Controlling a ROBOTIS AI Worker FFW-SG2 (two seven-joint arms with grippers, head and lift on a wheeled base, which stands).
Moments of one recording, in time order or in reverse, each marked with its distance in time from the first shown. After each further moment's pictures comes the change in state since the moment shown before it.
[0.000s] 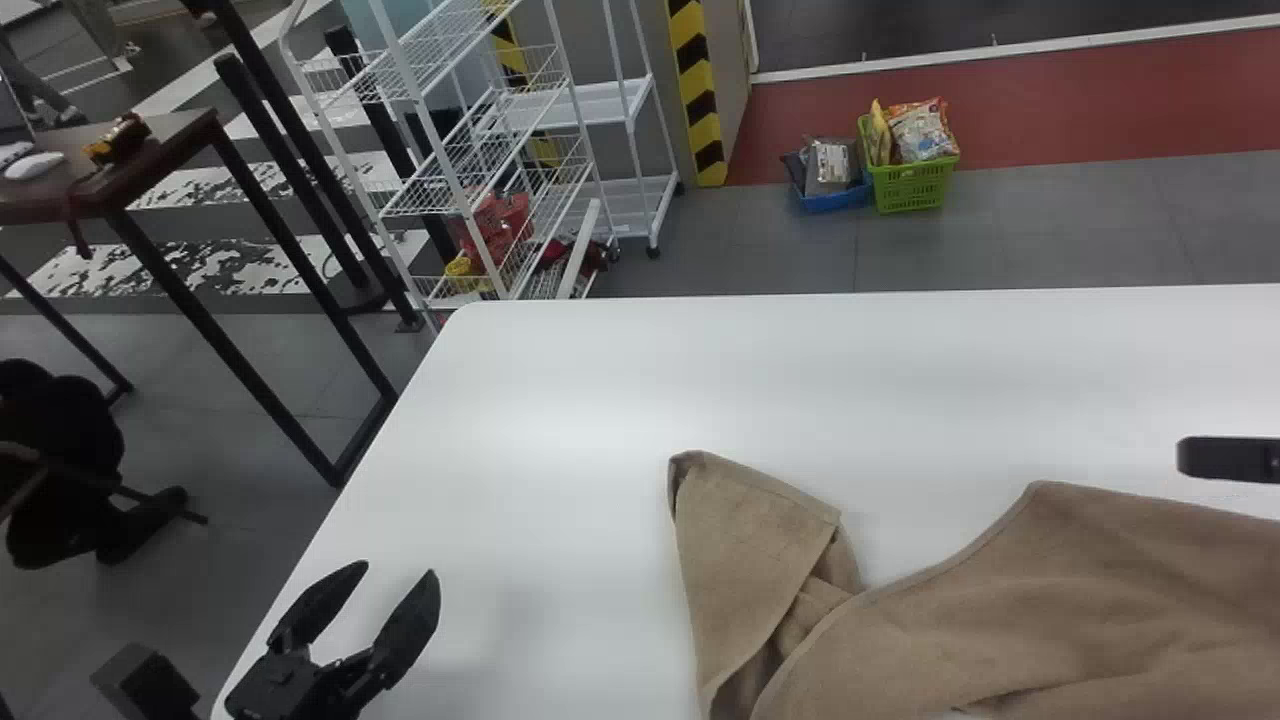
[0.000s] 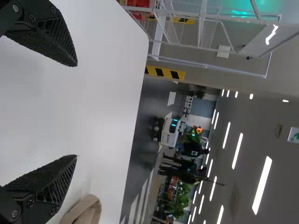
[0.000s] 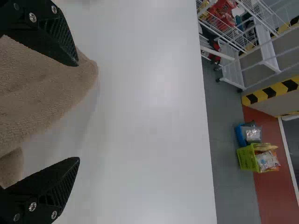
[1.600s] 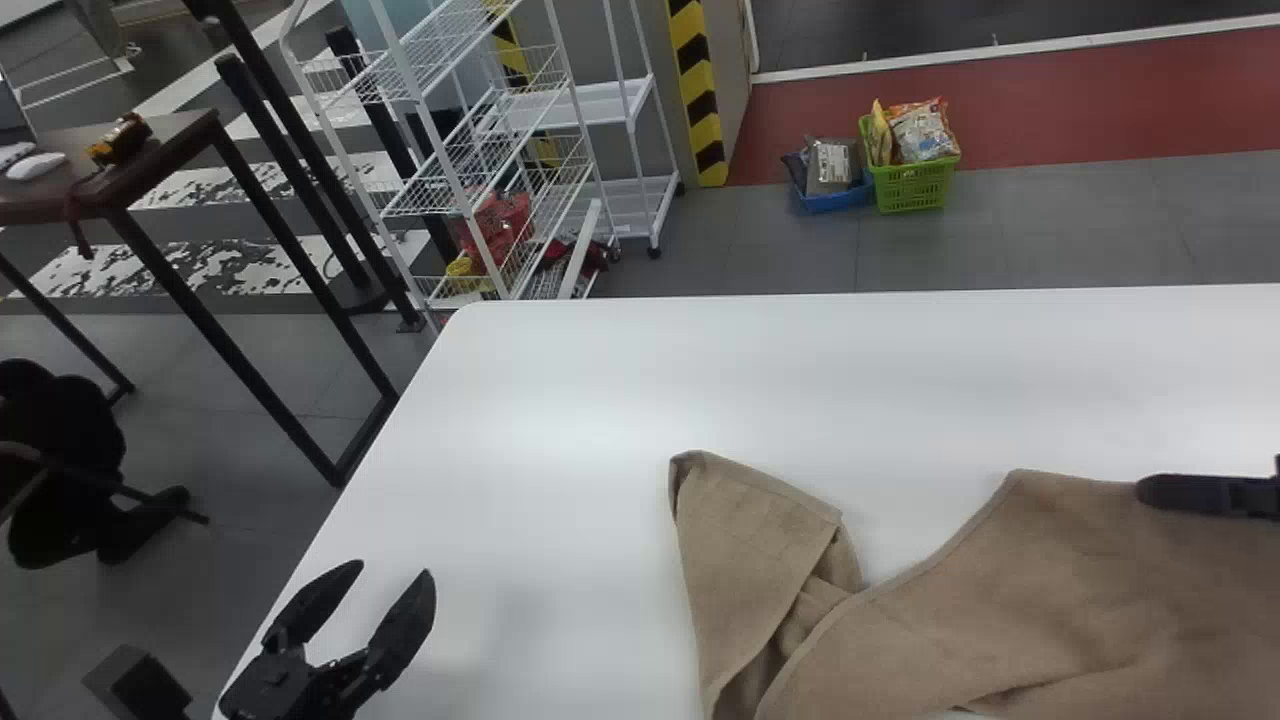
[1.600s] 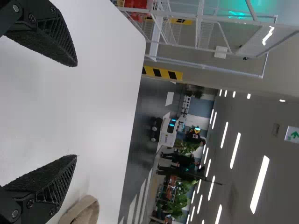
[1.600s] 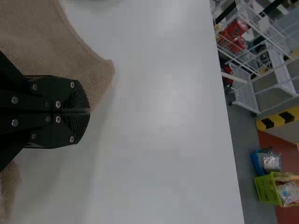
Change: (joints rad) left arm 0.002 -0.003 0.010 -0.007 0.003 -0.003 -0.013; right arm 0.033 0.000 -0.038 0.151 -0.219 -0.169 -0.027
